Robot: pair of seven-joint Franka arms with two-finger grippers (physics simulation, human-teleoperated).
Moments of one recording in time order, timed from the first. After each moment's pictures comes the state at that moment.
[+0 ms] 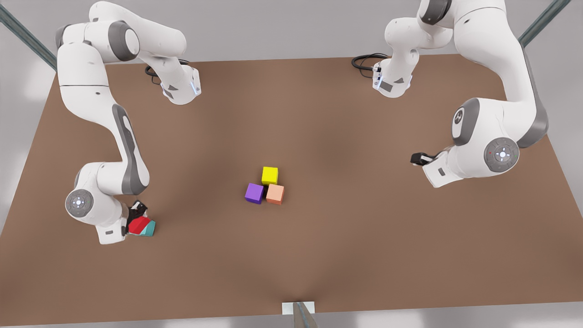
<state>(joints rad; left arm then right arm) -0.11 0.36 -0.07 -1.36 0.00 1.40 0.14 -0.14 0.56 0.11 -1.63 -0.12 2.17 -0.90</state>
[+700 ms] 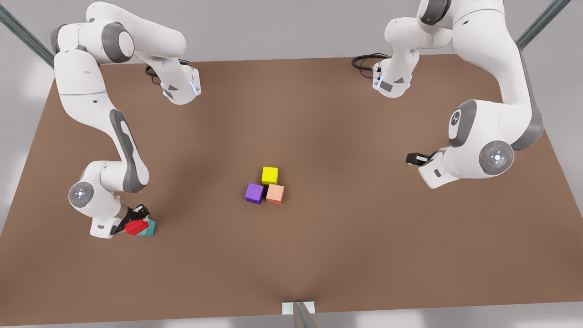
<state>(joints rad) -0.11 0.37 -0.07 -1.36 -0.02 1.38 0.09 -0.20 0.57 0.11 -1.79 -0.10 2.42 -0.59</state>
